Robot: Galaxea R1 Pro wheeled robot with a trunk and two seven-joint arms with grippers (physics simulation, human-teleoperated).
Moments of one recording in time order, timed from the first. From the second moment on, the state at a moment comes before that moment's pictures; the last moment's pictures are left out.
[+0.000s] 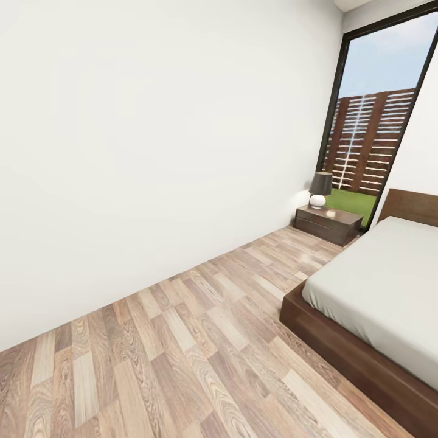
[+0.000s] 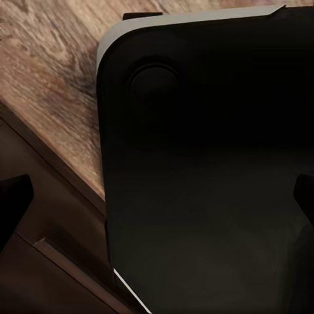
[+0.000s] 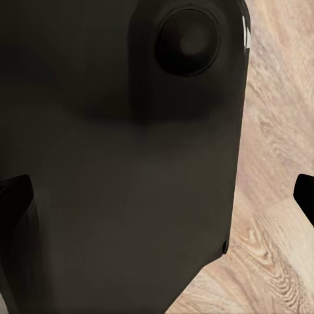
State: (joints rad) left arm -0.01 0.01 -0.01 -0.03 -0.01 -0.04 0.00; right arm 0.05 0.01 0.01 -0.05 0.00 -0.05 0.00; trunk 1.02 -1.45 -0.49
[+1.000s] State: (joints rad) left arm -0.01 0.00 -0.03 -0.03 -0.01 -0.05 0.01; right arm 0.05 0.01 0.01 -0.05 0.00 -0.05 0.00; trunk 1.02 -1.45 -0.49
